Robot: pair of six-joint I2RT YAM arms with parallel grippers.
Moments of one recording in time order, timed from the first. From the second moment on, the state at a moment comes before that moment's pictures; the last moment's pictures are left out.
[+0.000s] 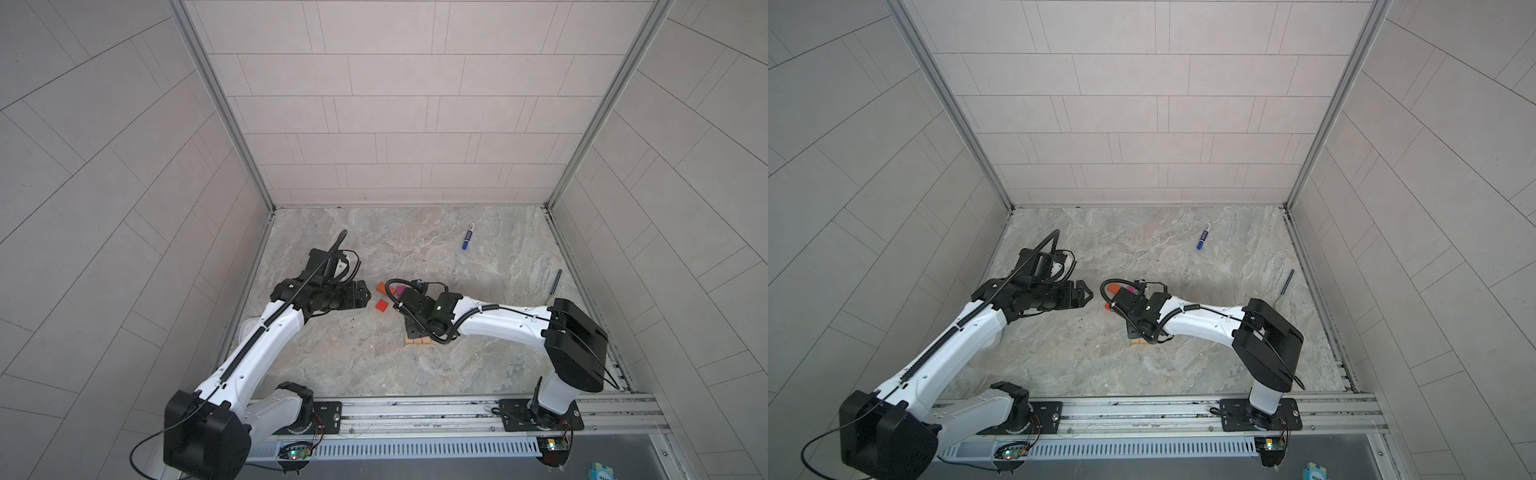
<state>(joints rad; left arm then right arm) -0.31 1.12 0.91 -0.78 0.28 -0.38 1.00 1.71 1.15 -0.67 0.22 0.82</state>
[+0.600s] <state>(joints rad) -0.31 1.12 0.91 -0.78 0.28 -0.38 1.00 1.71 1.15 -0.68 0.23 0.82</state>
